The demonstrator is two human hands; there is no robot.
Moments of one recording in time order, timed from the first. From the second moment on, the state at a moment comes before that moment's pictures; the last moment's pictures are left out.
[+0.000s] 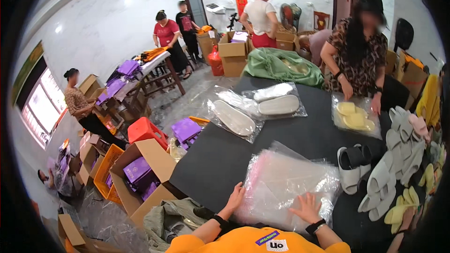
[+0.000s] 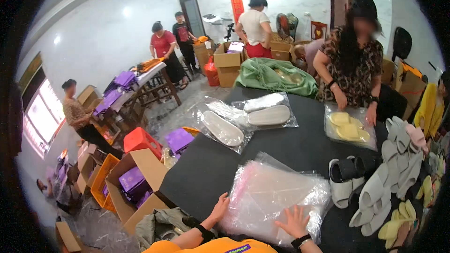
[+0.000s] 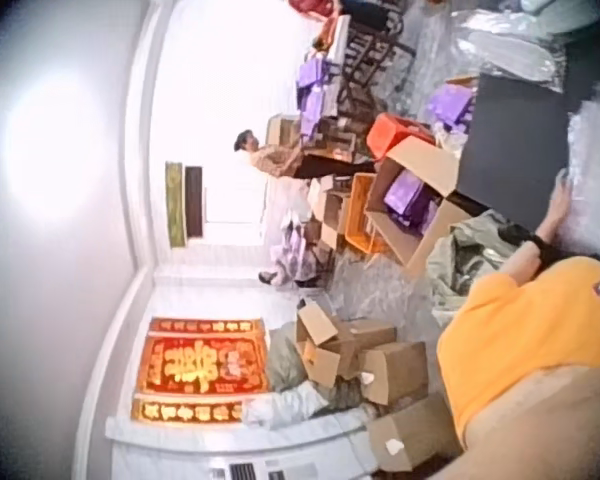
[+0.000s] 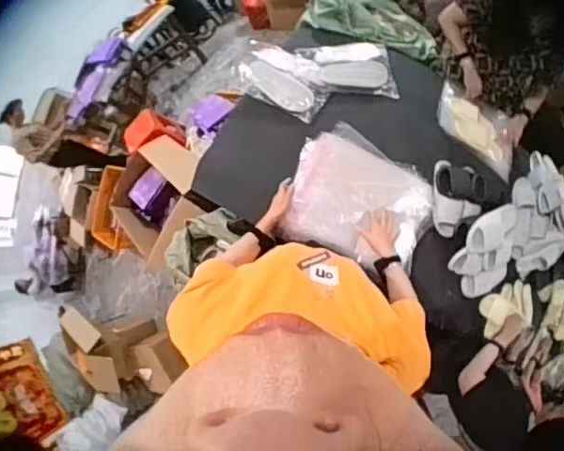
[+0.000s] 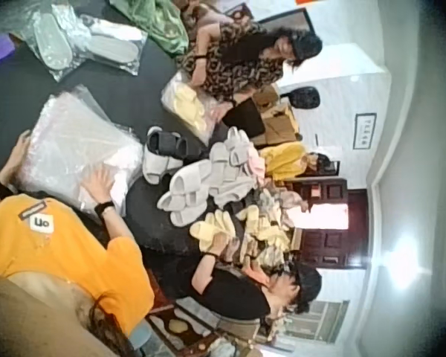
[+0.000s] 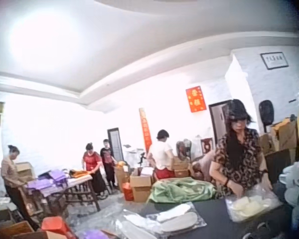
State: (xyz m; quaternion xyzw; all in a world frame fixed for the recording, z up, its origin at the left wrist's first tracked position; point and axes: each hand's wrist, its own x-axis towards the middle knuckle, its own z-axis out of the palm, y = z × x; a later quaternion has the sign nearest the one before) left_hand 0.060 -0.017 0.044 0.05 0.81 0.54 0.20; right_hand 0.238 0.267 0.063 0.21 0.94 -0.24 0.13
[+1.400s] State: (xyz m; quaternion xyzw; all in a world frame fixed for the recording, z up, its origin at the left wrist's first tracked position) left_hand 0.058 -0.034 0.036 0.04 0.82 0.53 0.20; right_hand 0.230 0.237 0.072 0.11 0.96 -0.24 0.02
